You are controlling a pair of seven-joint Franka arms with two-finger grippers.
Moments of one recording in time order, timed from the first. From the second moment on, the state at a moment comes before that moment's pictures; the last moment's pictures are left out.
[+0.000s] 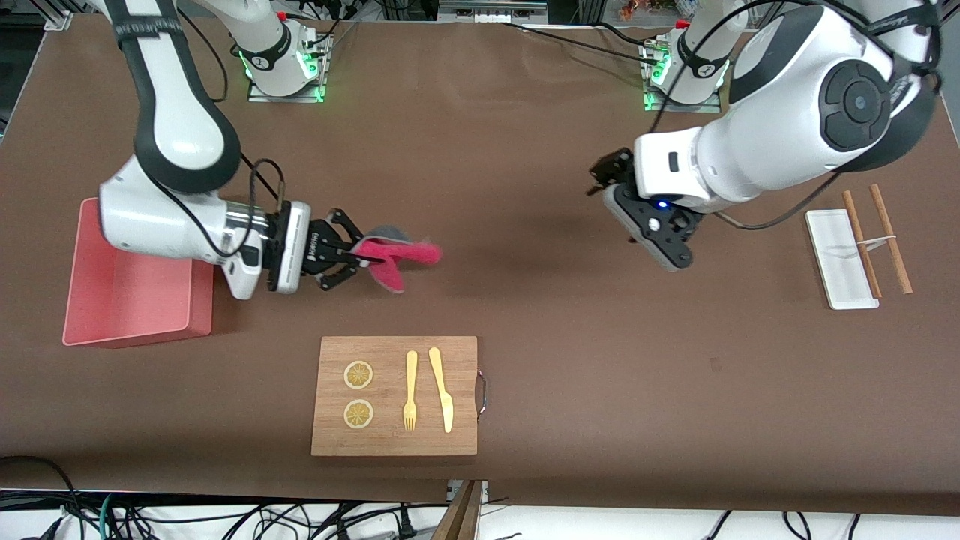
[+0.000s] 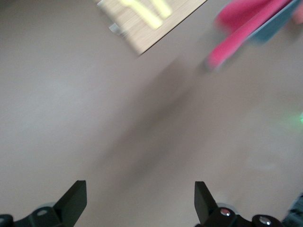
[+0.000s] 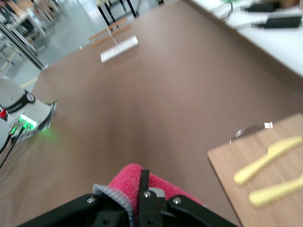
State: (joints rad) left arm 0.08 0.37 -0.55 -1.31 -0.06 1.58 0.24; right arm 0.29 0.30 -0.05 -1.73 0.93 1.97 -1.31
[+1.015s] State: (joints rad) left arm 0.12 0.19 -0.29 -1.42 0.07 1.51 -0.11; right arm 0.26 0.14 -0.05 -1.92 0.13 1.83 -0.03
